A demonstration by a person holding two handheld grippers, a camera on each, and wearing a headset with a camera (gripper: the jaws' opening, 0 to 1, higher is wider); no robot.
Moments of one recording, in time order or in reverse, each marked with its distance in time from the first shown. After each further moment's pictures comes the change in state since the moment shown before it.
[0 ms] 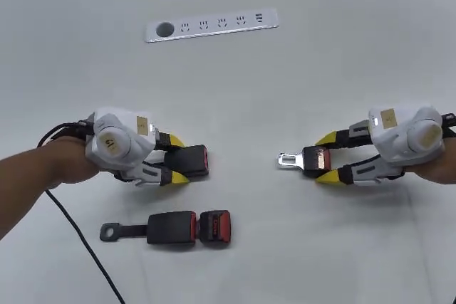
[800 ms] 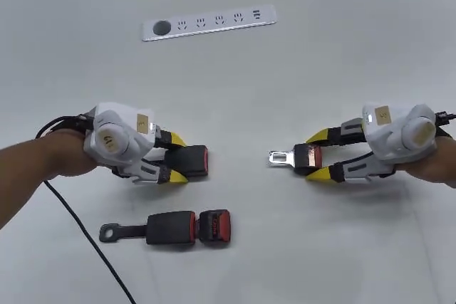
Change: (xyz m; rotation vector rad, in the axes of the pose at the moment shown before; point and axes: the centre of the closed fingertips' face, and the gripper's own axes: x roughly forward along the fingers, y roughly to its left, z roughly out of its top) left arm 0.004 0.004 0.003 0.064 0.022 -0.054; right arm 0.013 0.002 0.009 0.021 -0.051 0.000
